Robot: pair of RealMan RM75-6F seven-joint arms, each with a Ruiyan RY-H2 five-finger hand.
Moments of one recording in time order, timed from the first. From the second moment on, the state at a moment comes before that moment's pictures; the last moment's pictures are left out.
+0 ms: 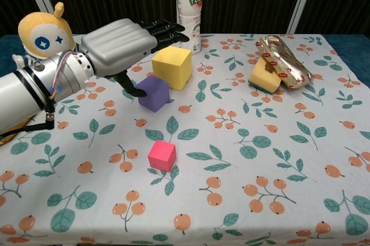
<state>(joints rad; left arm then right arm) -0.84 -1.84 -0.07 -0.98 1.57 1.13 0.27 0.01 -1.03 0.05 -1.72 -1.56 1.58 -0.14</state>
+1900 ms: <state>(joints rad) -0.88 -1.96 -0.09 -0.77 1.54 1.07 0.33 0.00 -1.02 0.06 -1.74 -1.56 1.59 -0.16</state>
